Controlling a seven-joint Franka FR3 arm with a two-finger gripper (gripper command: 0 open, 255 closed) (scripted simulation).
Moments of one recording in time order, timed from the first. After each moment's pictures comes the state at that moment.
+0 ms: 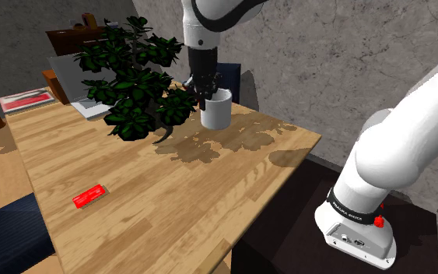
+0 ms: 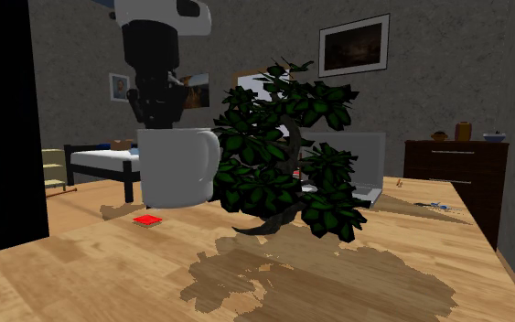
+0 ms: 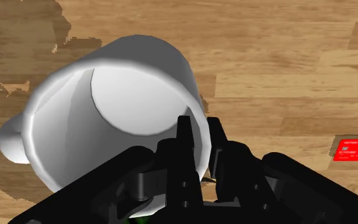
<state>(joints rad) 0.05 -0.32 0.25 -2.20 0.07 1.93 0.36</state>
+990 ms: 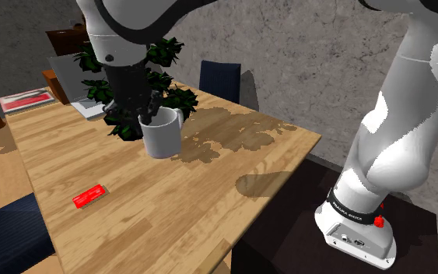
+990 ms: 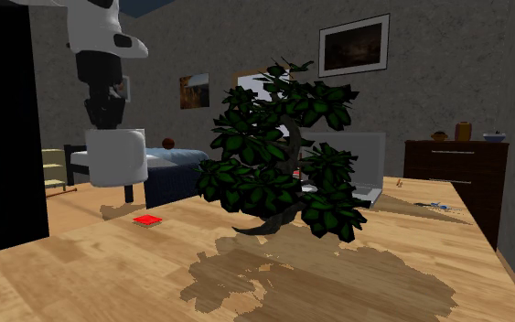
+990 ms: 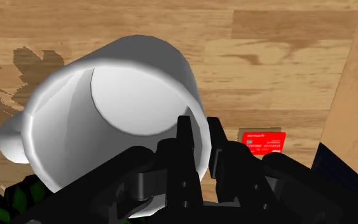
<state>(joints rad) 0.17 0.05 0.48 -1.81 -0.05 1.88 0.76</state>
